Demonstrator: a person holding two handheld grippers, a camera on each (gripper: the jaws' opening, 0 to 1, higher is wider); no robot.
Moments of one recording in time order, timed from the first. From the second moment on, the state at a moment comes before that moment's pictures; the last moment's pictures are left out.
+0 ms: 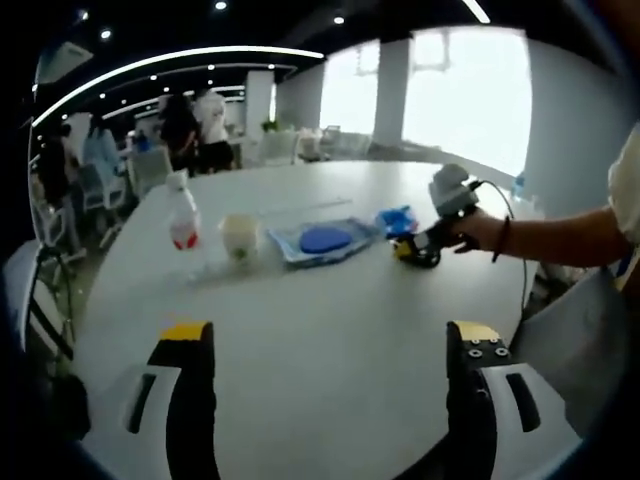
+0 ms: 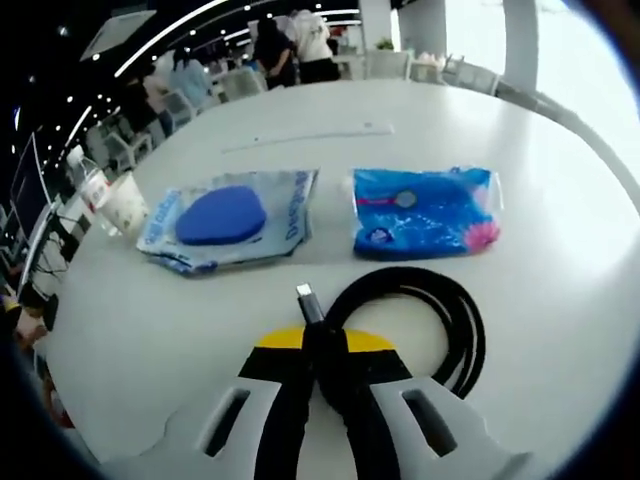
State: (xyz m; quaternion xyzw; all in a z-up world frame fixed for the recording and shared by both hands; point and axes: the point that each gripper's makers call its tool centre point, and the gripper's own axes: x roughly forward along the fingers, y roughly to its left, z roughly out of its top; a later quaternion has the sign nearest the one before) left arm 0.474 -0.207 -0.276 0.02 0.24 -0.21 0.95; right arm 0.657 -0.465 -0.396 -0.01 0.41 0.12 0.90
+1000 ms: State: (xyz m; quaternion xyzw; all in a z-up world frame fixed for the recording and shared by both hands) left arm 0.474 -0.211 -0.273 0.01 0.23 -0.22 0.95; right arm 0.644 -0.458 -0.309 0.00 0.32 0.14 0.94
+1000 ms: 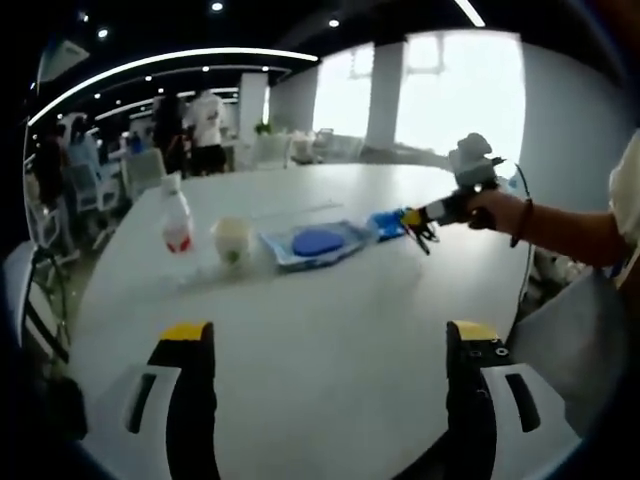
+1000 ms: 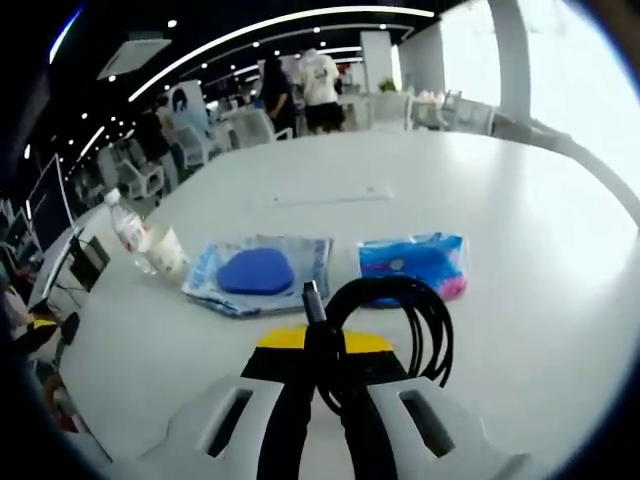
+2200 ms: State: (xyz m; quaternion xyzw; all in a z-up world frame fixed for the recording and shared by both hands) left arm 0.476 -0.204 -0.277 0.01 0.24 -0.21 0.95; right arm 0.638 -0.415 -0.352 -0.12 0.35 0.20 0.91
